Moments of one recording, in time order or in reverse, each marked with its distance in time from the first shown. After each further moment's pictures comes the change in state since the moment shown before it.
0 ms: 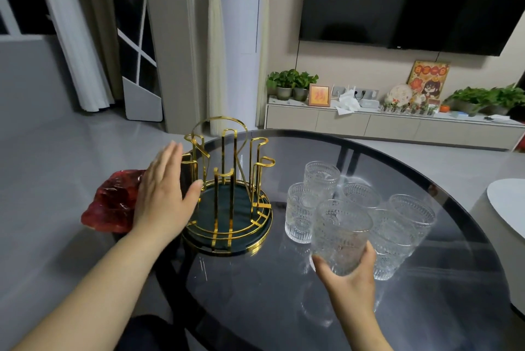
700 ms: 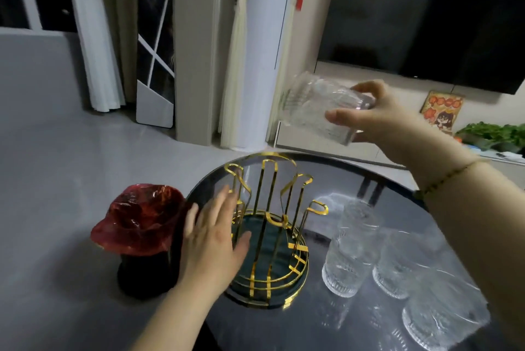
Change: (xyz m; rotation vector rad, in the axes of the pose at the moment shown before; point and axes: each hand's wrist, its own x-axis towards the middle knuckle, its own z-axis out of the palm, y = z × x) left_hand 0.008 -0.025 0.017 -0.045 -0.043 0.077; right_hand 0.125 -0.255 0.091 -0.155 -0.539 -0.286
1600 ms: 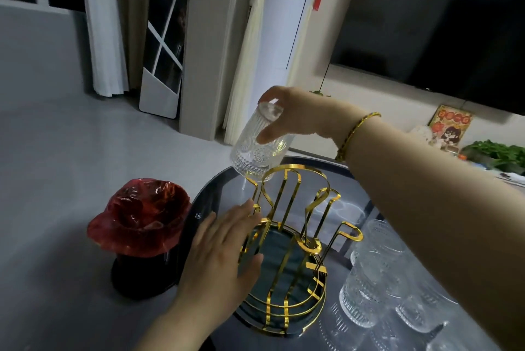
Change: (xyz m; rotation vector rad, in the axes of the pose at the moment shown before) left_hand 0.002 -0.023 -0.013 -0.132 0.062 0.157; right_hand 0.088 -0.024 0.118 -0.743 -0.430 -0.115
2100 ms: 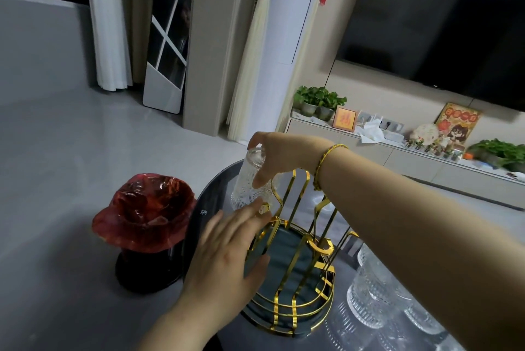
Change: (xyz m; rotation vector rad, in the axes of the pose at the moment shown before) left_hand 0.001 -0.005 -0.001 -0.024 0.004 0.044; right_hand 0.012 0.003 0.060 -0.164 -0.293 0.012
